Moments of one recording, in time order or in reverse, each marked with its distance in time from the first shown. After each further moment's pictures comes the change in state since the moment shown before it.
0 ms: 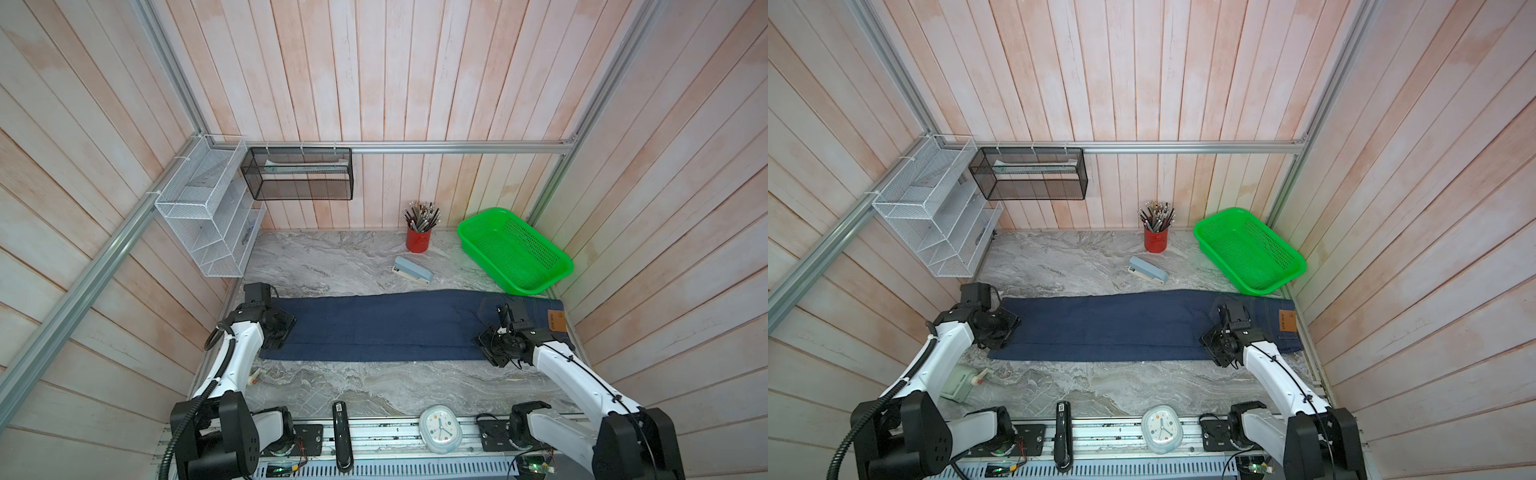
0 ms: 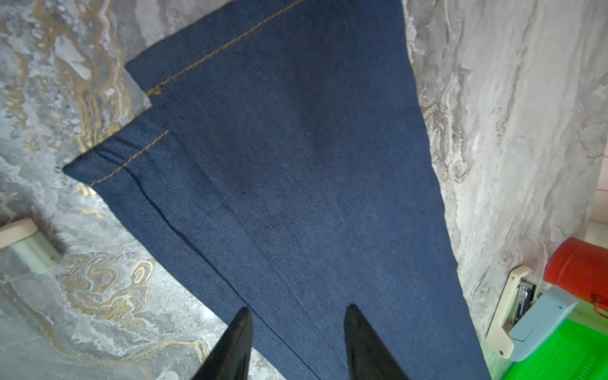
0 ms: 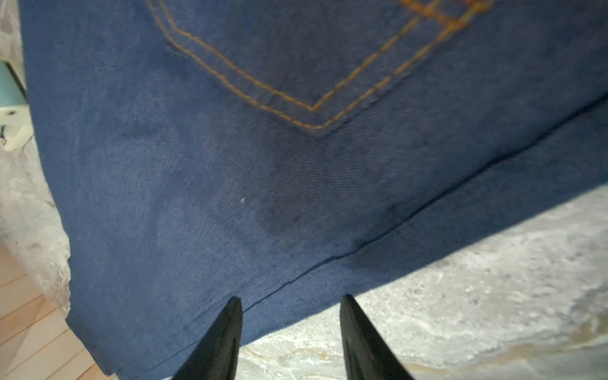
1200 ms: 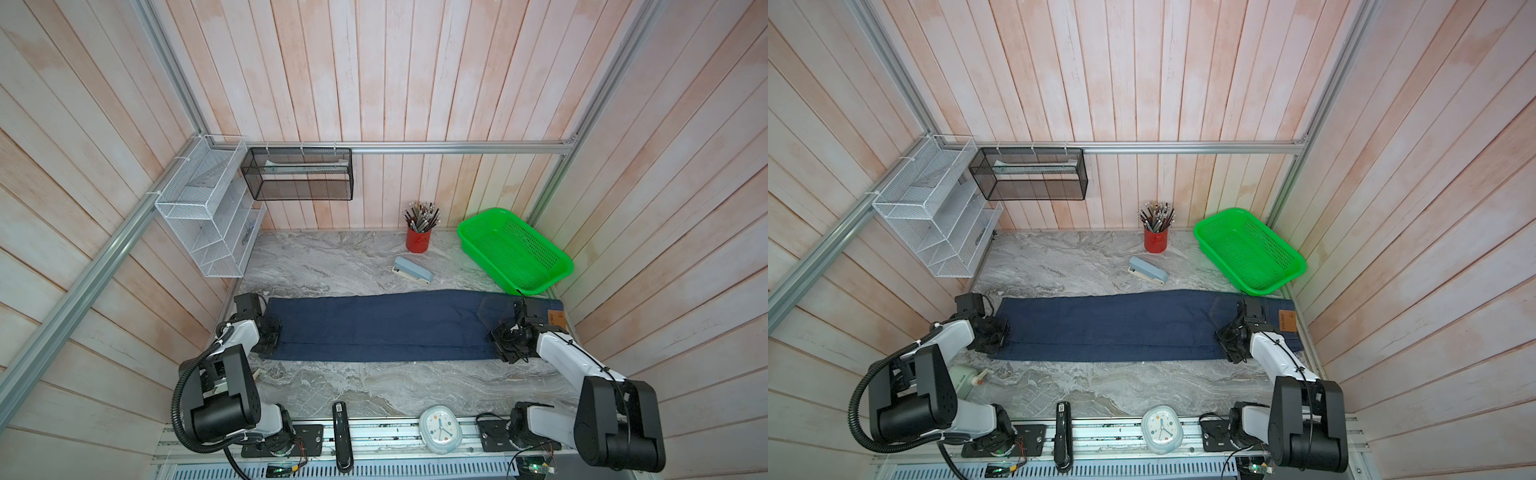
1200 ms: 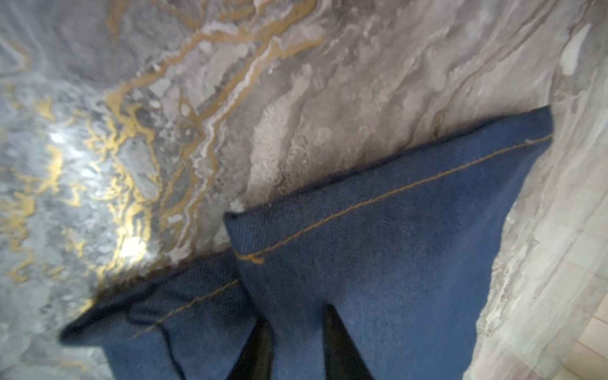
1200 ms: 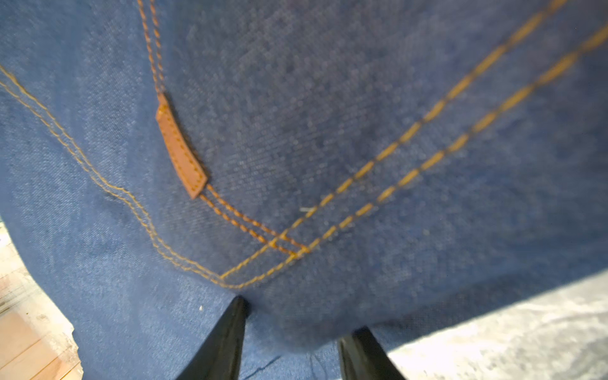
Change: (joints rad) left arm 0.166 0.222 -0.113 0.325 -0.025 -0.134; right arm -0.216 0.168 0.008 0.100 -0.039 -0.105
